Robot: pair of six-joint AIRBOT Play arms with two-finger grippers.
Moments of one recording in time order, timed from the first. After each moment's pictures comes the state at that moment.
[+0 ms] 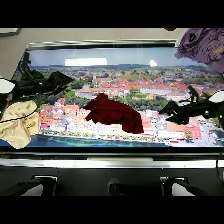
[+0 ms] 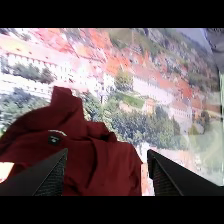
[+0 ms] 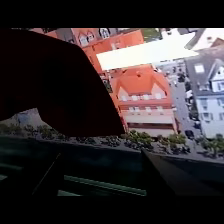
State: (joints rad) left arm -0.02 -1.24 1.21 0.71 -0.89 -1.51; right arm -0.29 -1.31 1.06 -0.93 1.37 1.49
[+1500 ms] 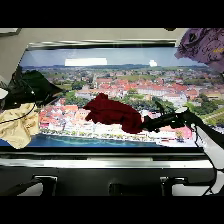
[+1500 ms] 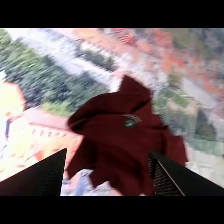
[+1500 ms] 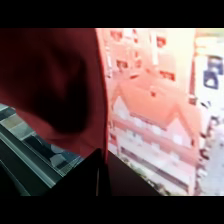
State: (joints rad) left arm 0.14 -1.24 1.08 0.78 -0.97 -1.49; right arm -0.10 -1.58 0.87 -0.64 1.20 1.11
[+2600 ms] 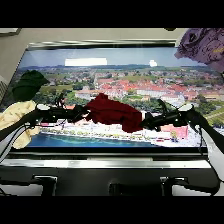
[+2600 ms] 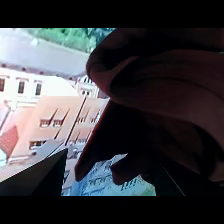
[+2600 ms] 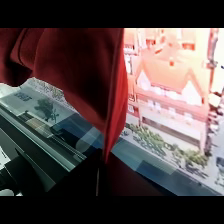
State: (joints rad) left arm -0.06 -1.59 0.90 0.47 -0.84 -1.18; right arm -0.10 -1.48 0.87 -0.63 1.26 1.23
